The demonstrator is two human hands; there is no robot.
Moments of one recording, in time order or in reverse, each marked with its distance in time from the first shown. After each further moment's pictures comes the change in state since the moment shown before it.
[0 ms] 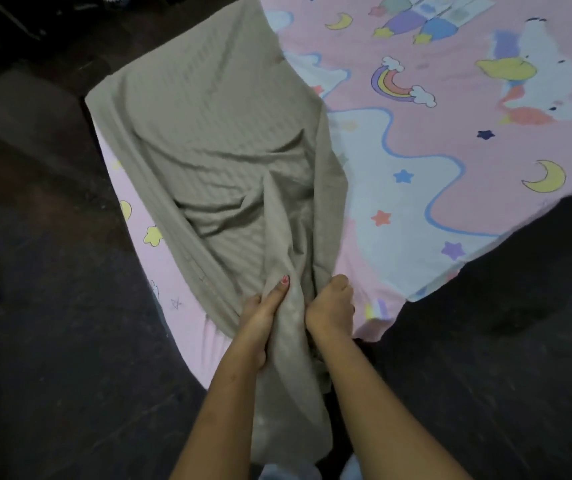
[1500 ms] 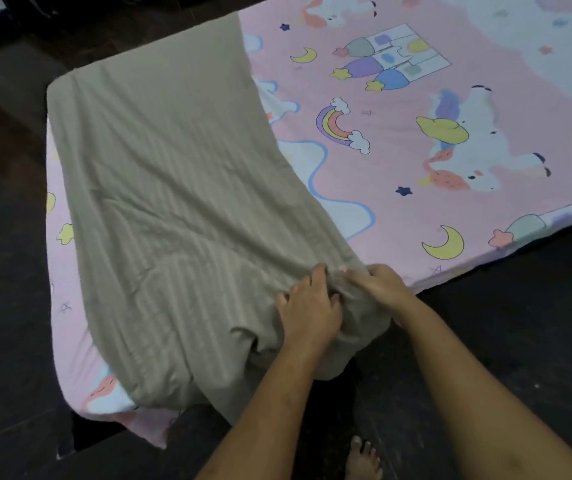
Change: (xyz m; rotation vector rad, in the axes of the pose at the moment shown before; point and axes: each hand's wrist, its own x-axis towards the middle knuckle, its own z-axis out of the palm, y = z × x) left_hand 0.050 0.018 0.278 1.078 0.395 0.467; right_hand 0.177 0.067 -0.250 0.045 -0.307 -0.282
